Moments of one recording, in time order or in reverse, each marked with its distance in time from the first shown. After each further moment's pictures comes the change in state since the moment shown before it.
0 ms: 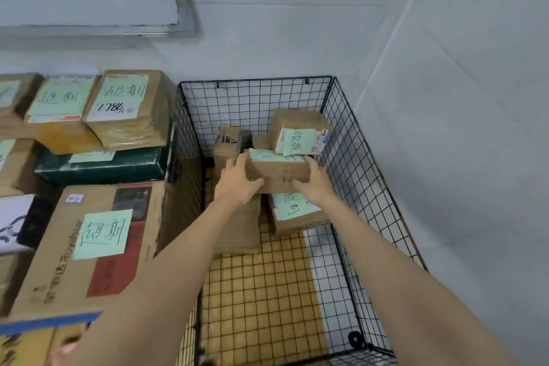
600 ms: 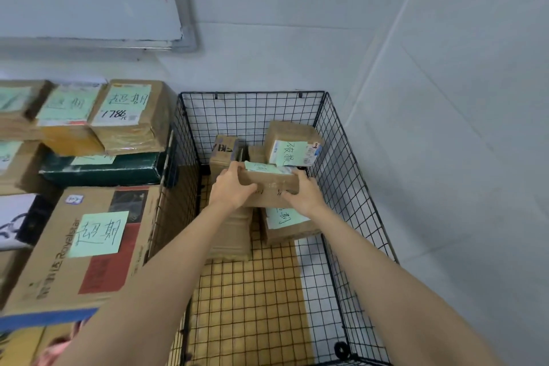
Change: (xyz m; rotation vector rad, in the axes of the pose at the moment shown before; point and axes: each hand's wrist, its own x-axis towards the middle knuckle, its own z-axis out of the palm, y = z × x) left_hand -0.012 0.014 -0.006 -0.101 0.066 -0.053; right_hand -0.011 -0.002 -0.007 -0.124 -0.026 -0.083
